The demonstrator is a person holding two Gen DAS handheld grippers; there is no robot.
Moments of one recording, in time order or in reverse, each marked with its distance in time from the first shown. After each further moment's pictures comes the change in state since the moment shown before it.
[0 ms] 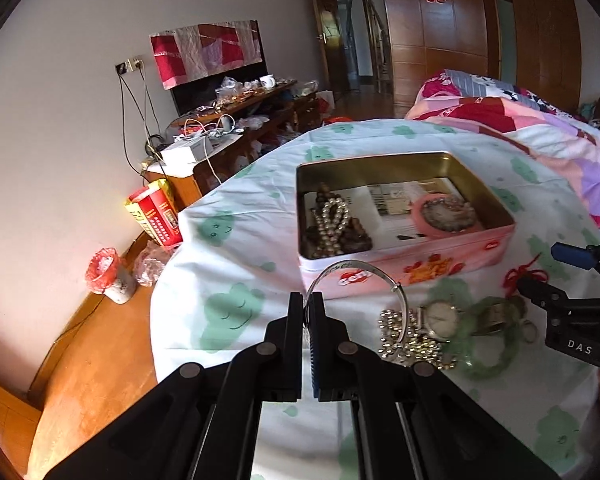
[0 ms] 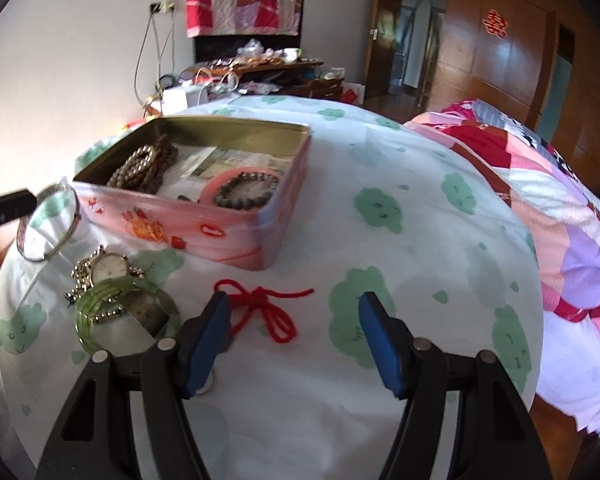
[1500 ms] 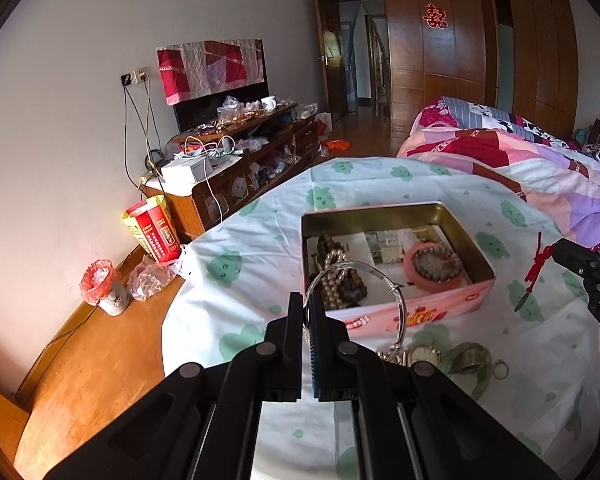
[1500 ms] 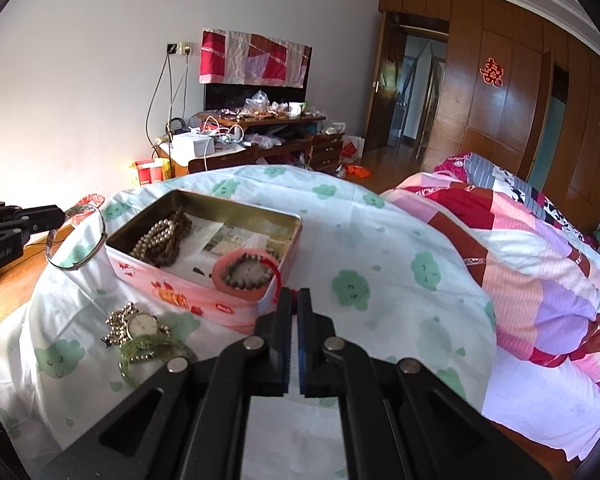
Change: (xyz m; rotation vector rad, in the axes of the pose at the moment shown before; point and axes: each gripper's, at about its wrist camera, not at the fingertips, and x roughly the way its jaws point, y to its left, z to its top) left arm -0.032 0.013 0.037 -0.037 -0.081 -0.037; right arm -0.061 -0.007 0.031 -0.042 -0.200 -0.015
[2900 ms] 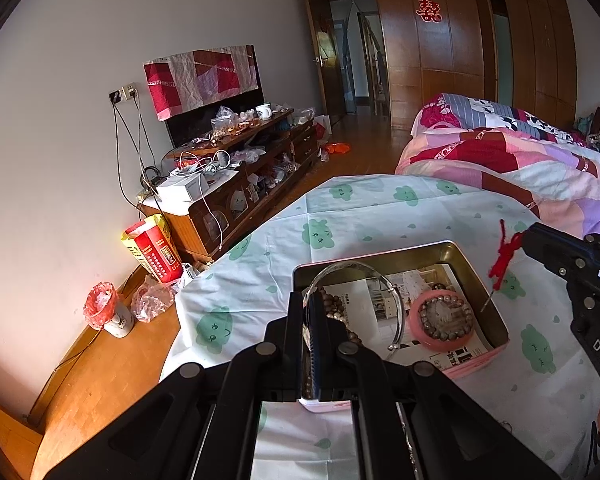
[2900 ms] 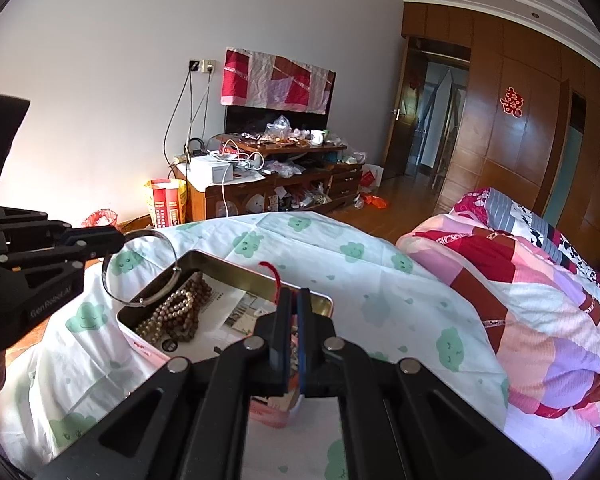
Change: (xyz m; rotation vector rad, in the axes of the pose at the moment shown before) left arm 0.043 -0.013 0.058 0.049 0.004 0.025; right arm 0.026 0.023 0.064 -0.064 -0.077 0.047
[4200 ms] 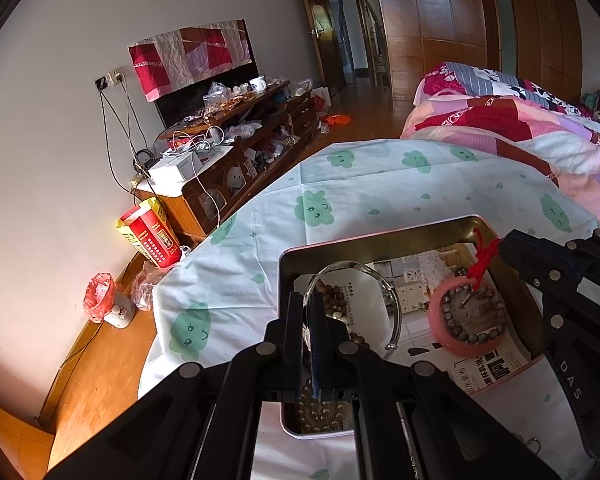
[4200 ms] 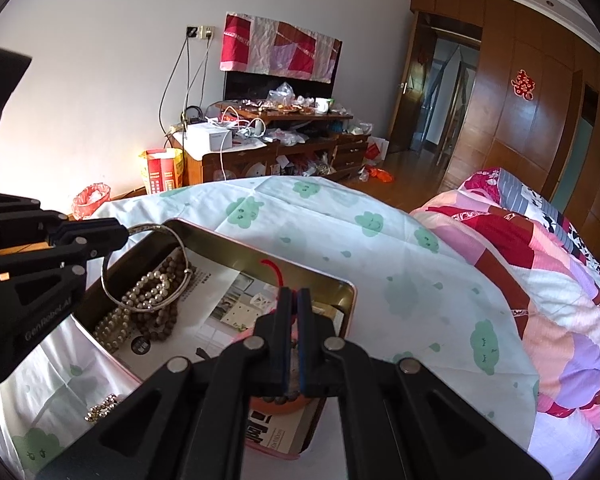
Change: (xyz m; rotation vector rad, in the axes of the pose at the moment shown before) left arm 0.062 -0.015 0.000 0.039 0.102 0.016; right arm 0.064 0.009 -0.012 -0.011 0.113 0.005
